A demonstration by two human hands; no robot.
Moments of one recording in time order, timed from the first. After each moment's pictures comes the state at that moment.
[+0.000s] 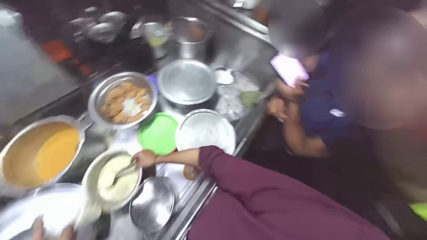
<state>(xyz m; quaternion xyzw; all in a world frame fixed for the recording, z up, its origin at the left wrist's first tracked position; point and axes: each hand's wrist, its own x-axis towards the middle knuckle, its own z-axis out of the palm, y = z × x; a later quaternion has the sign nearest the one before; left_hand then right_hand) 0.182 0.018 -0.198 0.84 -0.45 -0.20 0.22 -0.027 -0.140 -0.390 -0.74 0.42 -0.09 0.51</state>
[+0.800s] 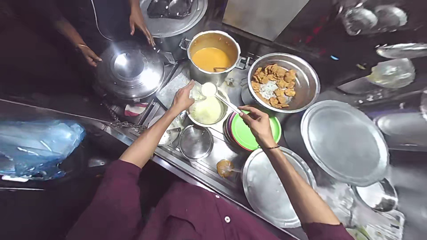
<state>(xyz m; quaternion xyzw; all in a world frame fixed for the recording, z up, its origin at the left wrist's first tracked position) 0.243 0.030 -0.270 0.86 -0.39 -0.20 0.26 -0.044 -0.161 -0.255 -0.77 0.34 -0.14 0.52</state>
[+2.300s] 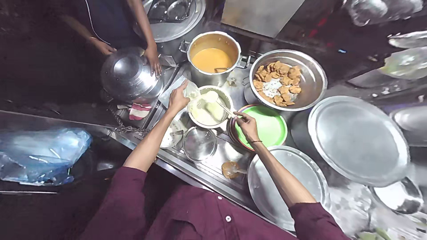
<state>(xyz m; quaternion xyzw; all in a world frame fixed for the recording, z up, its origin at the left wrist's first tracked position) 0.259 0.039 -0.262 0.89 -0.28 -0.21 0.28 -0.036 -0.165 -0.370 -0.73 0.39 -0.13 0.54</state>
